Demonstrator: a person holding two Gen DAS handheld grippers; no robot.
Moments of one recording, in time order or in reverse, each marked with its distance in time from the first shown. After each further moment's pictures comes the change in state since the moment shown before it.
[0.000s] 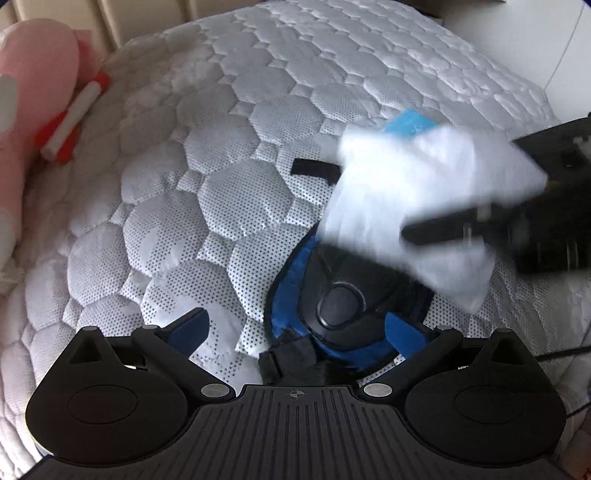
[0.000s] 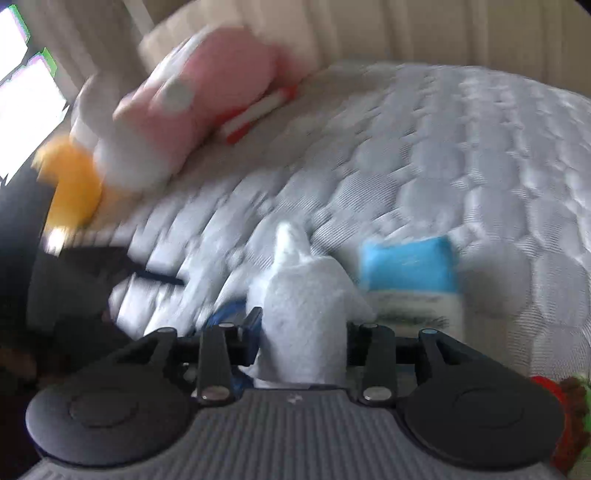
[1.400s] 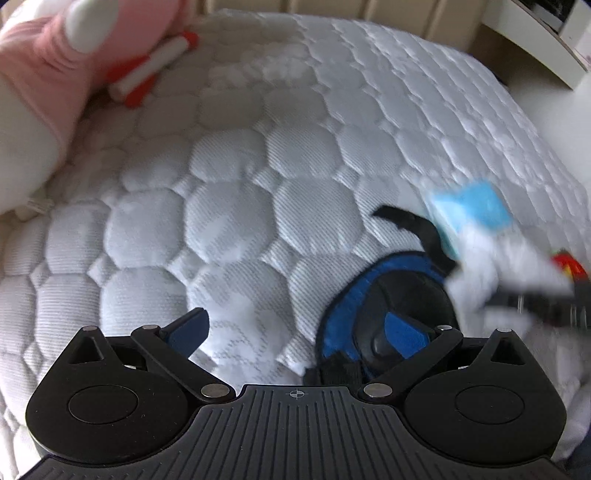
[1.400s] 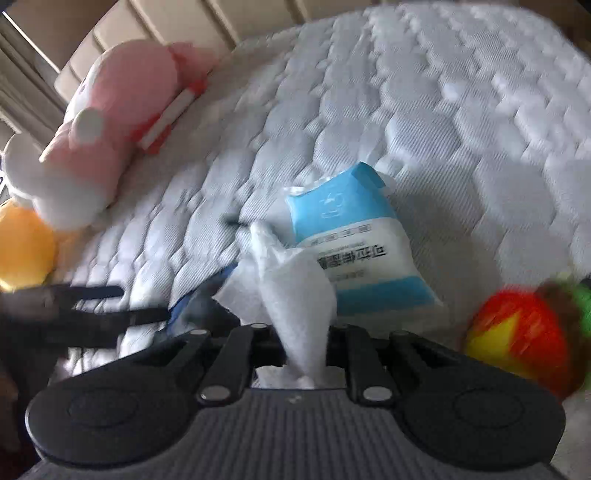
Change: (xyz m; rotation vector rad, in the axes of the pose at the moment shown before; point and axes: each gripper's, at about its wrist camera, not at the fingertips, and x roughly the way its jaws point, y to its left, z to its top) left arm 0.003 0.040 -0.006 -0.294 -0.011 -0.003; right arm 0.009 -0.026 0.000 0.209 0.081 -0.091
